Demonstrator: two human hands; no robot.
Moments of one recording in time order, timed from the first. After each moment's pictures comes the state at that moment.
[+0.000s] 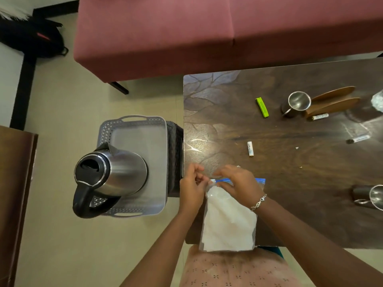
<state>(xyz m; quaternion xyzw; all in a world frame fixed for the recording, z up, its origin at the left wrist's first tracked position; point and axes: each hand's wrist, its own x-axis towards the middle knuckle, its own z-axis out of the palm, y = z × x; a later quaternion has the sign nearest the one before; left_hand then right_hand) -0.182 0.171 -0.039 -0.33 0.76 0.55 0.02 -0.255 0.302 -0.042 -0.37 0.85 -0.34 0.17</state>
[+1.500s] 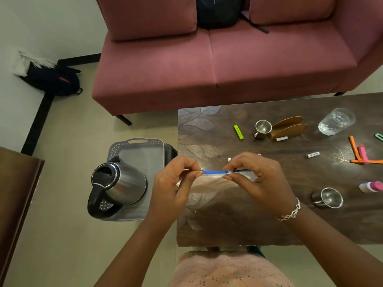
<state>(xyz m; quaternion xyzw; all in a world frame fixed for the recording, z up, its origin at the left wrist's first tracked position) -0.150 0.189 0.173 -0.01 0.84 0.51 -0.19 -0.239 0.368 0.157 -0.38 0.78 -0.49 -0.01</state>
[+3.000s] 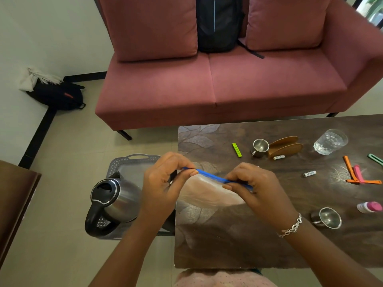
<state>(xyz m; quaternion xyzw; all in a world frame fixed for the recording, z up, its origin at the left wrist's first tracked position) -0.175 0.168 0.201 0.01 0.85 0.46 -0.25 -0.246 0.361 0.186 -0.36 0.83 -0.43 0.04</state>
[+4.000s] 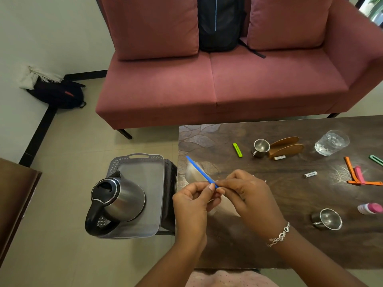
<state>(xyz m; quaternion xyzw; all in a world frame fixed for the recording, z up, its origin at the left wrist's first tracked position) -0.169 0.242 0.195 -0.38 0.52 0.76 -0.09 -0.229 0.347 0.180 -0.31 0.87 -0.38 0.05</state>
